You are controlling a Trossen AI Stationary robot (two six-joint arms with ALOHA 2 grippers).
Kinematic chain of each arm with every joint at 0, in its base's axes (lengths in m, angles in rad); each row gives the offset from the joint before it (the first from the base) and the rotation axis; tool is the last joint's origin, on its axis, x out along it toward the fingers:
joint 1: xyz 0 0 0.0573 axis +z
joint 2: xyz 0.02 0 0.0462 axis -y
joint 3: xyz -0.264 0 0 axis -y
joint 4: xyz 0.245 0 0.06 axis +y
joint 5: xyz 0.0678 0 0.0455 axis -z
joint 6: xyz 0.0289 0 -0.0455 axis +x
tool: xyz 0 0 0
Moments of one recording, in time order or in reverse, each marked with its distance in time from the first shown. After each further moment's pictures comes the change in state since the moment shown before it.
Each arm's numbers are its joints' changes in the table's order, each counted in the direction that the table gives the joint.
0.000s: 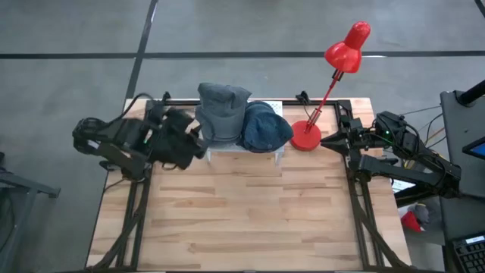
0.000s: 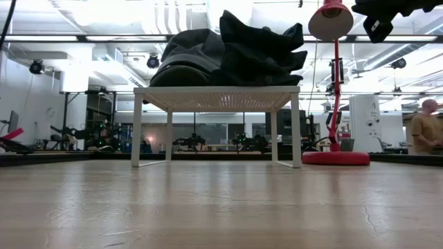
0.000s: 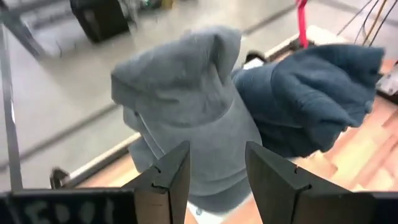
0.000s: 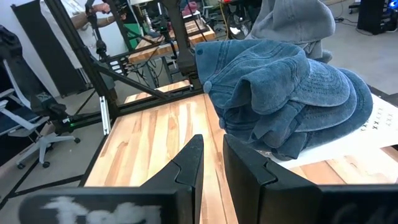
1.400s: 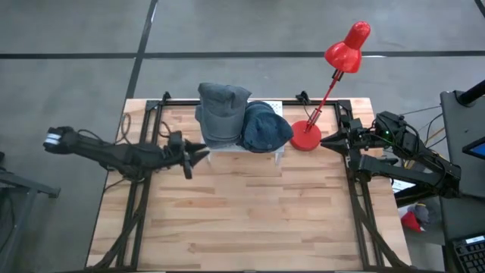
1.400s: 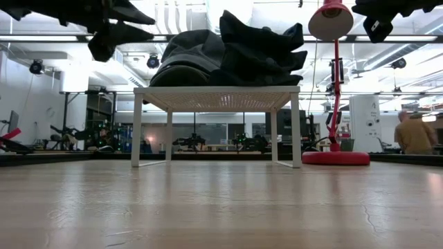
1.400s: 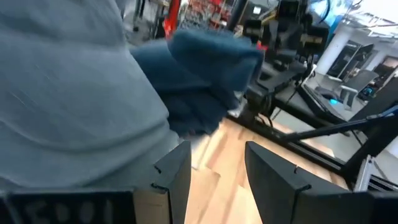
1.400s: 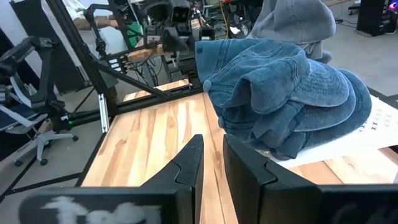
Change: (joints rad) left arm 0.078 0.690 -1.418 -1.693 0.412 0.510; right arm 0.000 0.000 0.000 0.004 0.000 -0.016
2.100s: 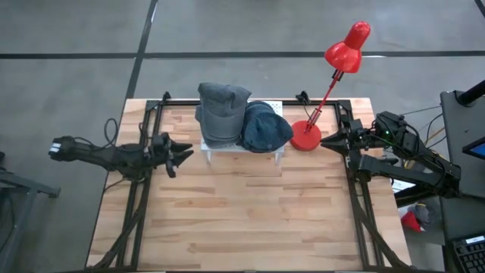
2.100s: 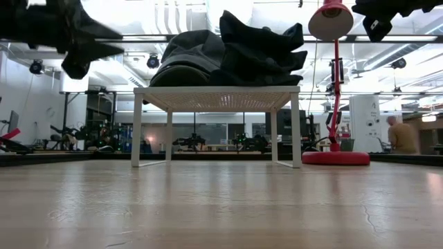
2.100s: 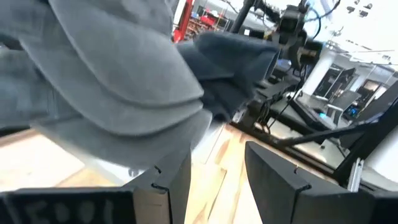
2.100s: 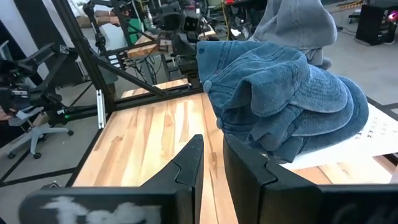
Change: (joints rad) left arm 0.013 0.378 -0.242 0.107 0.009 0.024; right arm 0.000 0.000 0.000 -0.001 -0.002 -0.049
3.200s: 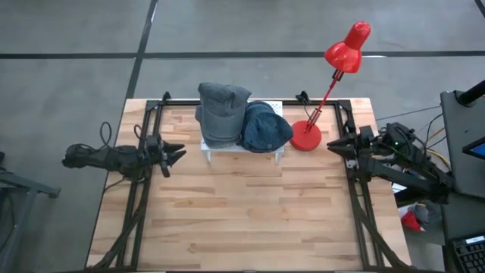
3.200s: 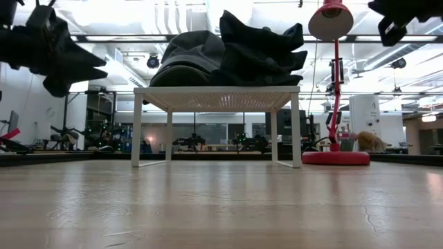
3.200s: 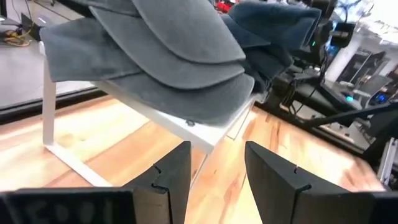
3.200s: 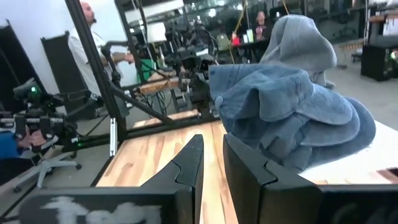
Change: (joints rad) left arm 0.001 0.358 -0.067 0.369 -0.048 -0.004; right arm 0.000 0.263 -0.166 -0.096 -0.006 0.088
